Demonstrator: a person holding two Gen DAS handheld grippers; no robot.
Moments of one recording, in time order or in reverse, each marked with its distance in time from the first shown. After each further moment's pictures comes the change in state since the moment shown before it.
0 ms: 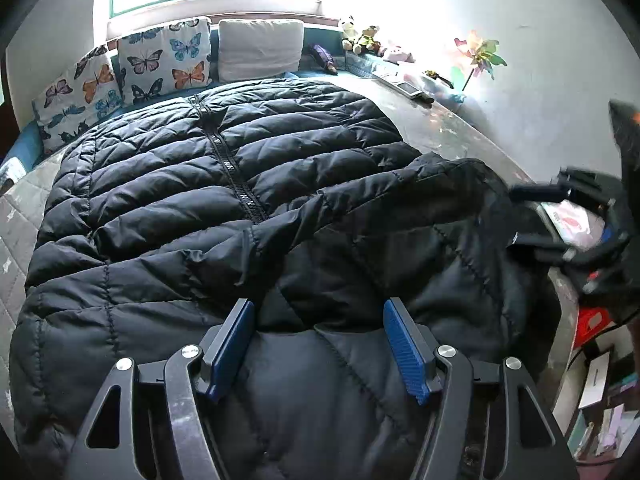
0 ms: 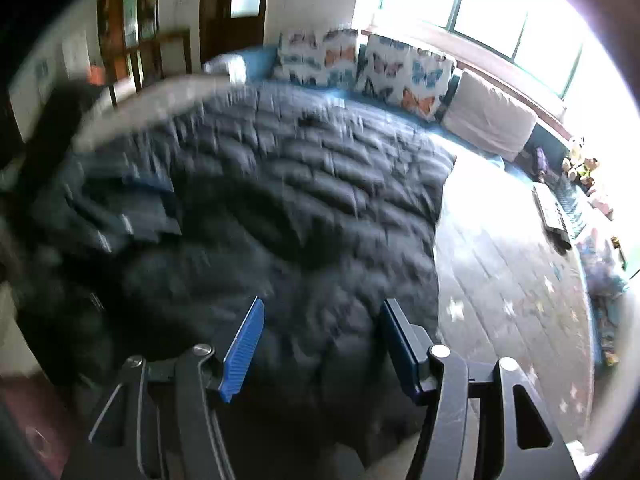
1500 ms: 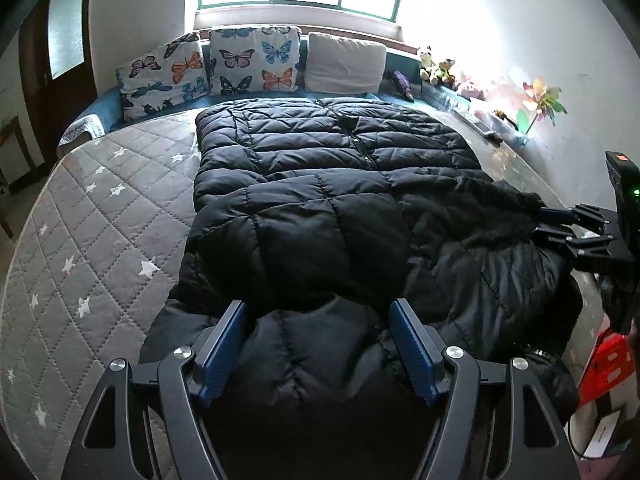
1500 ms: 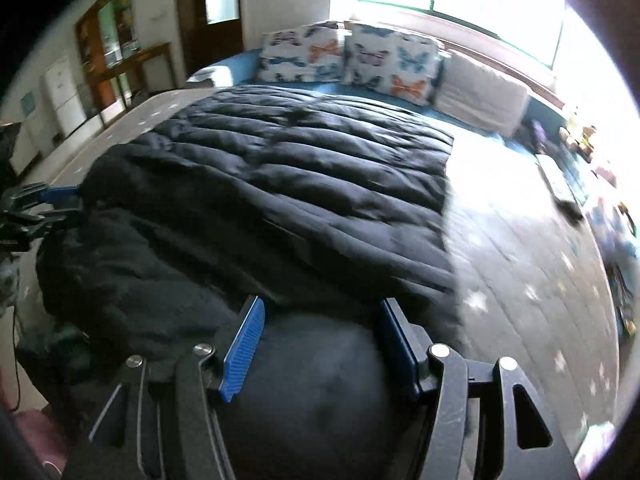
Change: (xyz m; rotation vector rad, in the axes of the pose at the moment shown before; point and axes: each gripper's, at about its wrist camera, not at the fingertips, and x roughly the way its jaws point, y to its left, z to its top) left arm -0.091 0.067 -0.065 -0.189 -0.067 0.192; right arm 0.008 -0.015 0.004 0.144 -0.025 0.037
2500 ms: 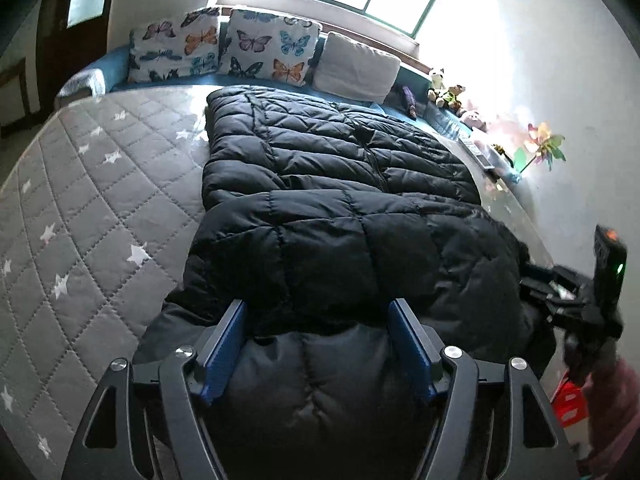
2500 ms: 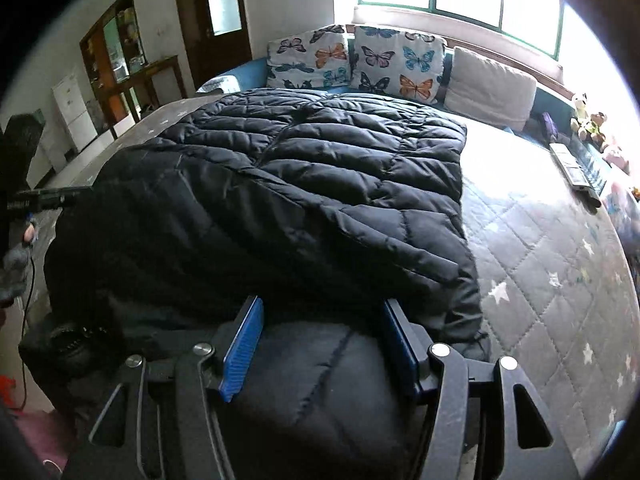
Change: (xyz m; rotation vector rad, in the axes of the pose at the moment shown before) left arm 0.009 0.031 0.005 -0.175 -0.011 -0.094; right arm 0.006 0.003 -0.002 0.020 -0.027 0.070
